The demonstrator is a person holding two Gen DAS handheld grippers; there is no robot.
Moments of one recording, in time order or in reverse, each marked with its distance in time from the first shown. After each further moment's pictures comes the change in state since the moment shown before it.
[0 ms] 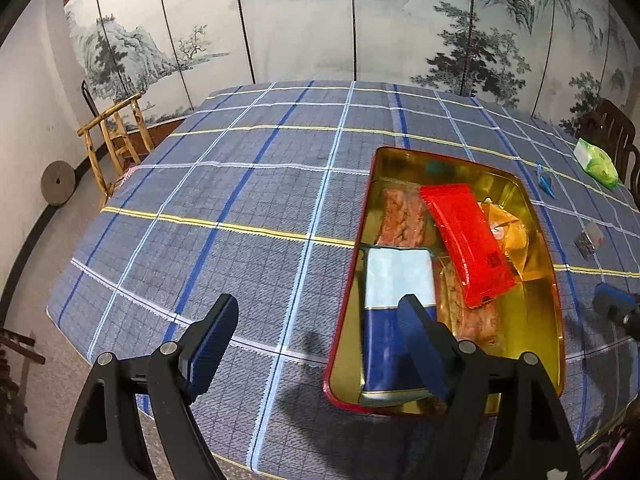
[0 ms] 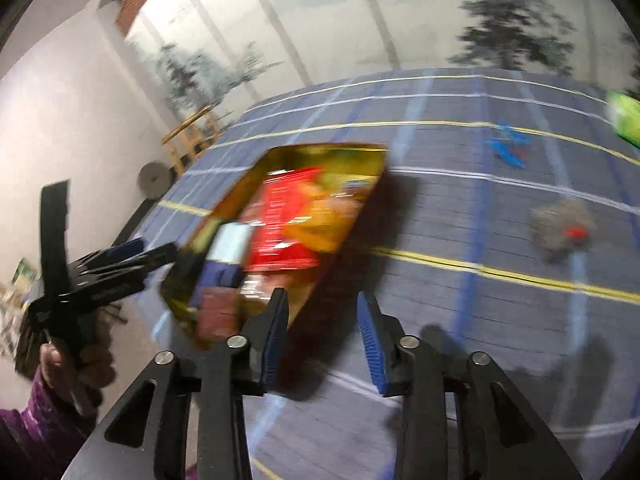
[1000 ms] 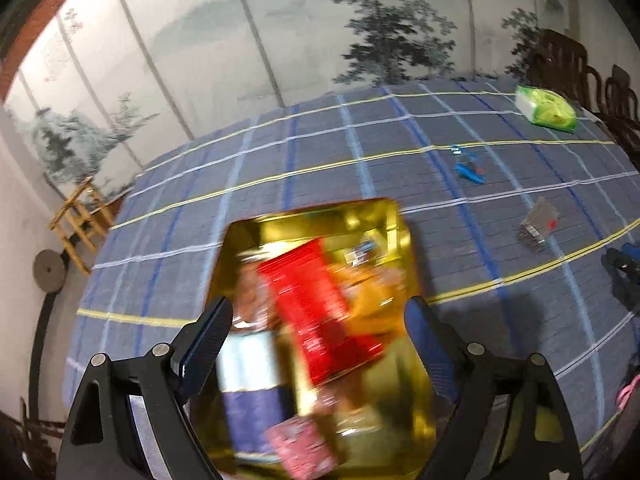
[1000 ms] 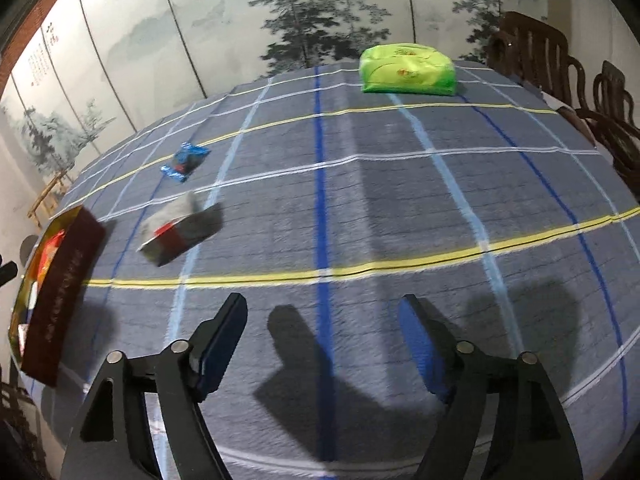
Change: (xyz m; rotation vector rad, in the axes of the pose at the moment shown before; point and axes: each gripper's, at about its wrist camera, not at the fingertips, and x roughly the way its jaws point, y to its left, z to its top) left arm 0.003 -0.154 0.052 0.293 -0.020 -0.039; right arm -0.073 -0.218 -0.030 0.232 -0.106 -0.456
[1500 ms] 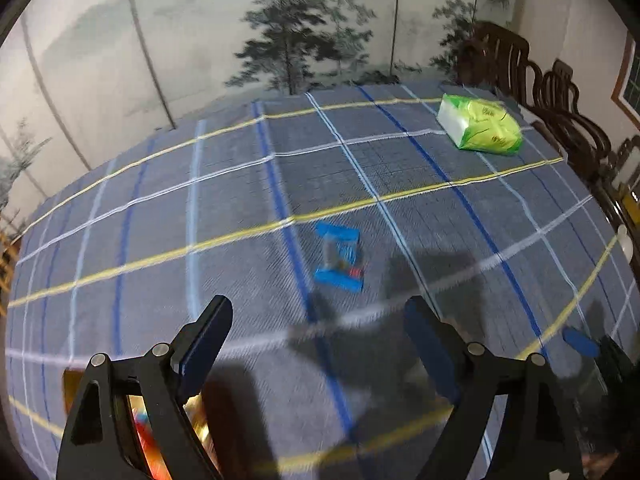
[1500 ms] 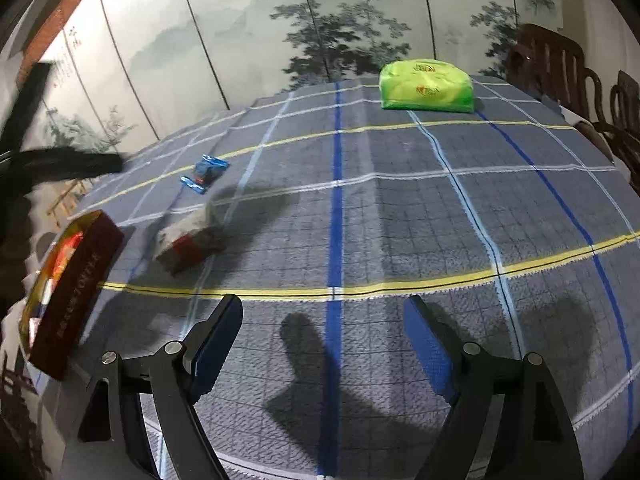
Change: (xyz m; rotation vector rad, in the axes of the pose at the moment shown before) left arm 0.088 -0.112 0.129 0.088 0.055 -0.290; right arm -0.002 0.002 0.002 -0.033 -0.060 0.101
